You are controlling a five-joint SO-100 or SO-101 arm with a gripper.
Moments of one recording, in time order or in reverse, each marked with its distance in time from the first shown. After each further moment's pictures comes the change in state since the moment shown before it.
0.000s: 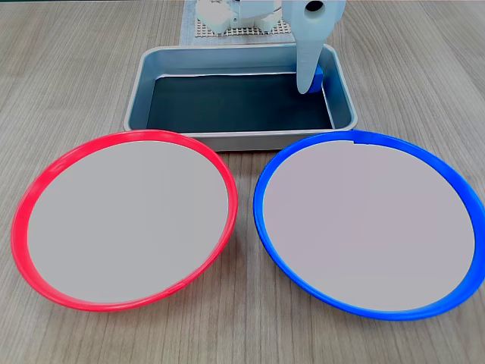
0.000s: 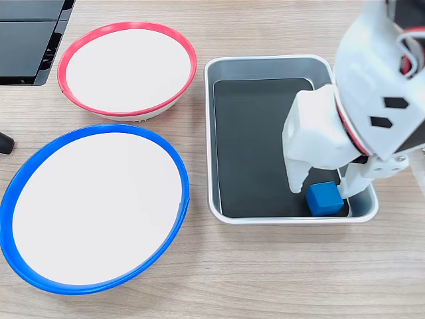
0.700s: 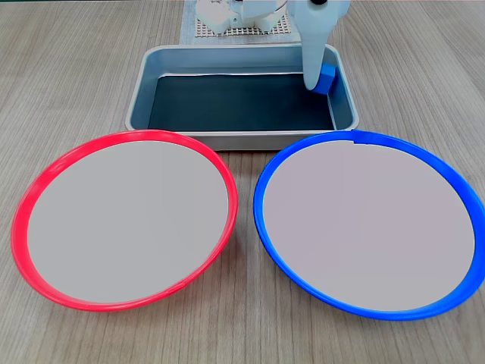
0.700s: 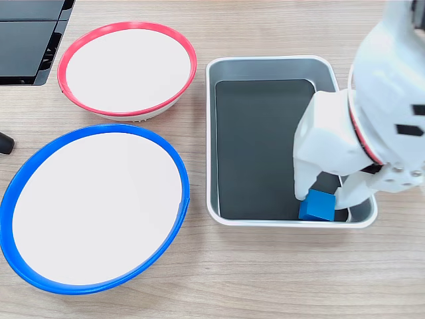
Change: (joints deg) arm -4.9 6.2 2.4 -0.3 14.6
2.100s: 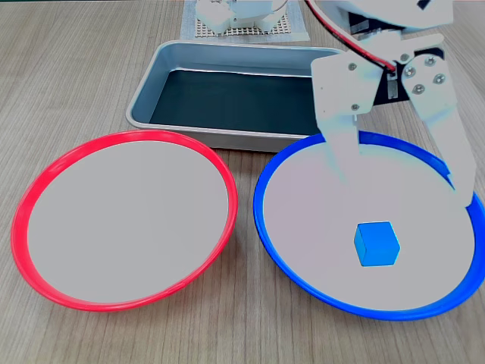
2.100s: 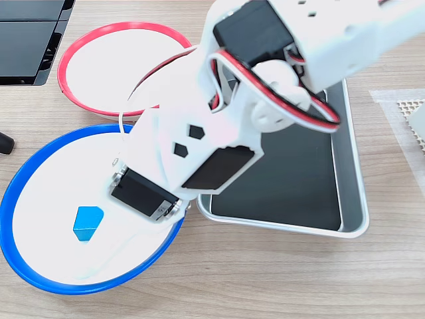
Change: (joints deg) arm 9.3 -42.9 -43.0 -29.8 82.4
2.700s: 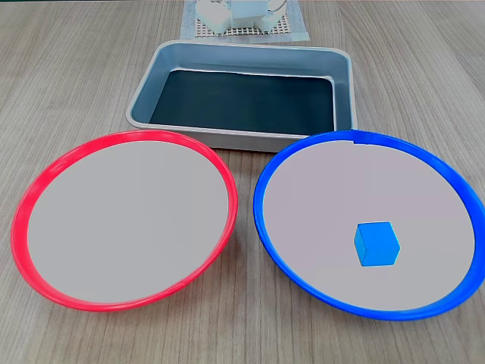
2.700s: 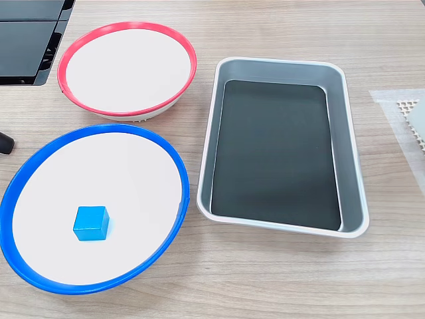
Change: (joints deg) arm 7.8 74.6 44.6 -6.8 47.8
